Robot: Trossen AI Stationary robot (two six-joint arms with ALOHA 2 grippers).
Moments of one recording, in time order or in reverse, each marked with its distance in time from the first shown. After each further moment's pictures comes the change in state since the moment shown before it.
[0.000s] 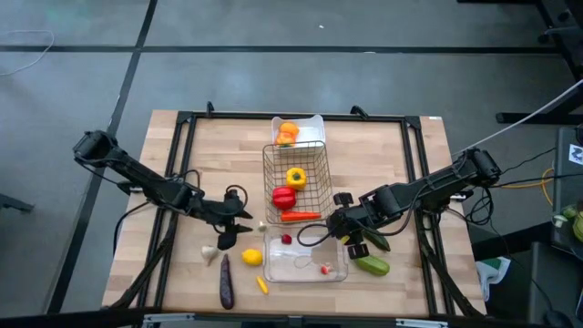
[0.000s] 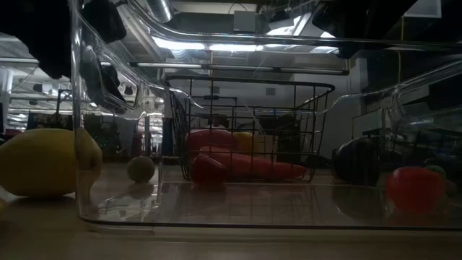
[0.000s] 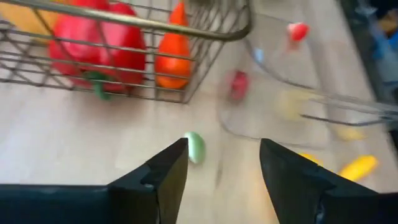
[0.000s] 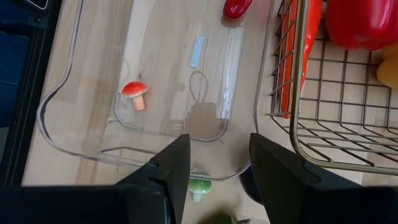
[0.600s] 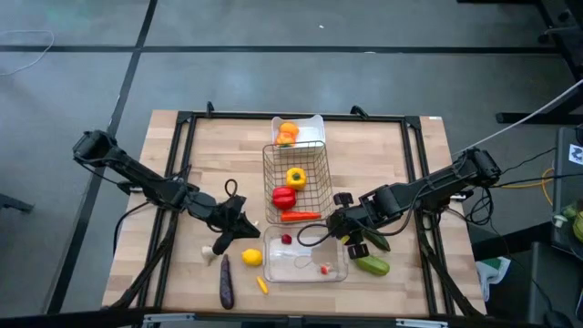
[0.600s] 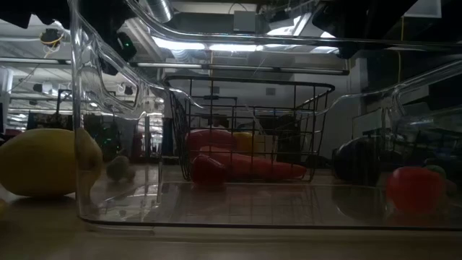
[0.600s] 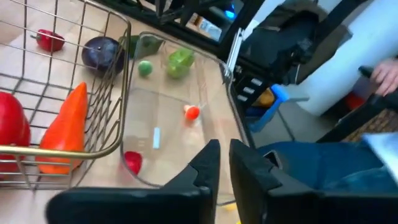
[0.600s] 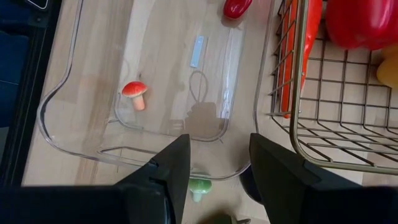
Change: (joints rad) left arm -0.001 -0.013 0.001 0.383 0.170 -0.059; right arm 0.000 0.000 0.000 -0.001 0.000 0.000
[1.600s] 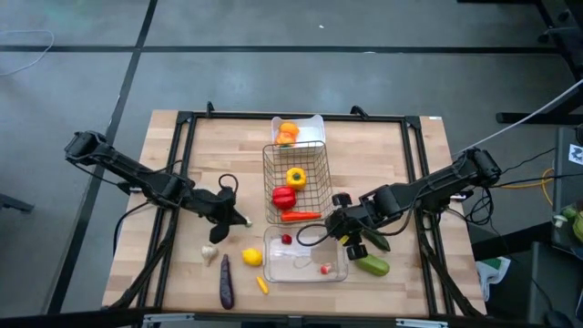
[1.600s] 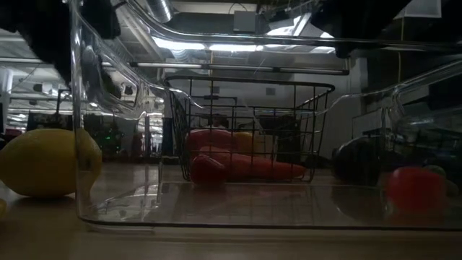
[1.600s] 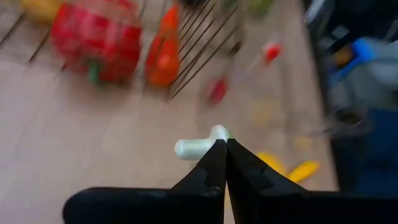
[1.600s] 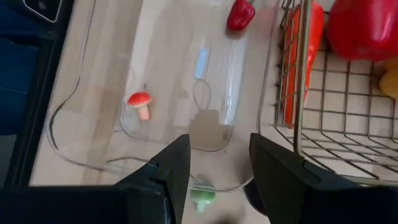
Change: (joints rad) left arm 0.059 -0.172 -0.020 -0.470 -0.036 -0.075; right arm 0.000 -0.001 -0.007 0.040 -0.010 0.000
